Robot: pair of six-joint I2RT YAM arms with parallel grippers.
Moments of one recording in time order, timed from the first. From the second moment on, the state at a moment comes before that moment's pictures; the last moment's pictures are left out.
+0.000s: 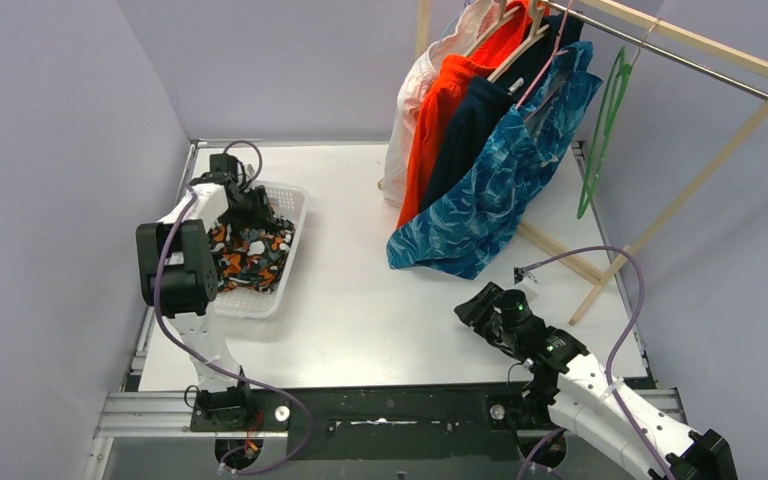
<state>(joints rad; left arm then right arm) 0.08 1.99 1.45 -0.64 0.21 -0.25 0.61 0.64 0.29 -0.36 0.16 1.06</state>
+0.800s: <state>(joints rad) 0.21 1.35 1.13 -0.56 0.07 -0.44 0.61 0.69 0.30 -0.38 0.16 1.06</state>
